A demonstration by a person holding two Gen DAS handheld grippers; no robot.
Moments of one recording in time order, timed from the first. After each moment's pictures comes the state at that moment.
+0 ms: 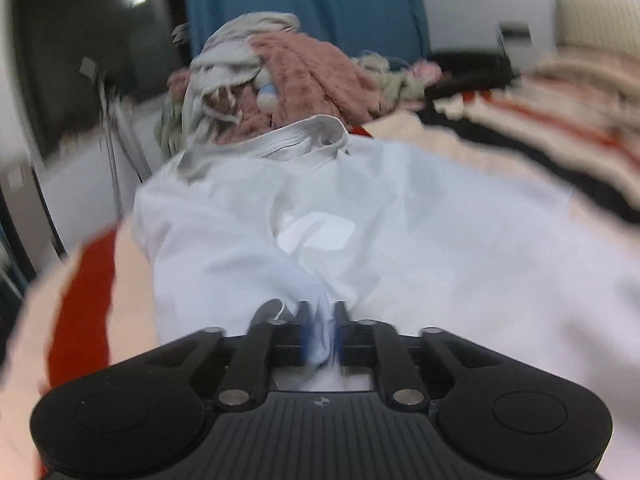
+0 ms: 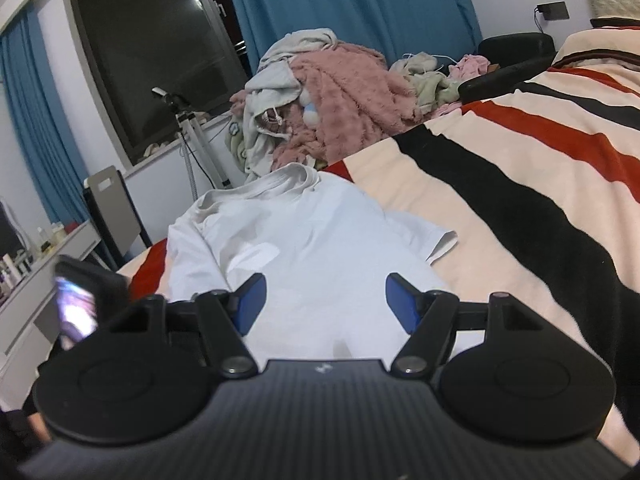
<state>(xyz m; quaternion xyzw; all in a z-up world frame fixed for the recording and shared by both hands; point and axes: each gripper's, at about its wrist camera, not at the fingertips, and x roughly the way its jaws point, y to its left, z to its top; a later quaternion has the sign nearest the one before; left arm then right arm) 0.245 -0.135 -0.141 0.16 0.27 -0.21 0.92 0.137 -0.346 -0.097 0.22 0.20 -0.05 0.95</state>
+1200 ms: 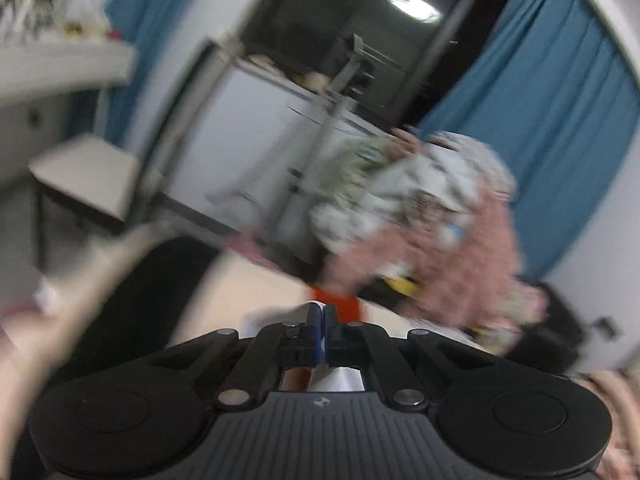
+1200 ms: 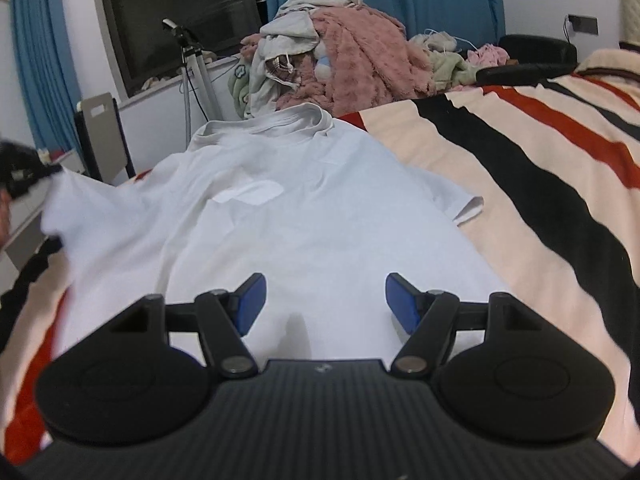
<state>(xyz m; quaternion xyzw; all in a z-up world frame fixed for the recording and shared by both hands) 0.424 0.191 -0.029 -0.20 0.25 -0.04 0.95 0.166 -0.302 -0.120 0.13 0.26 -0.05 0.95</state>
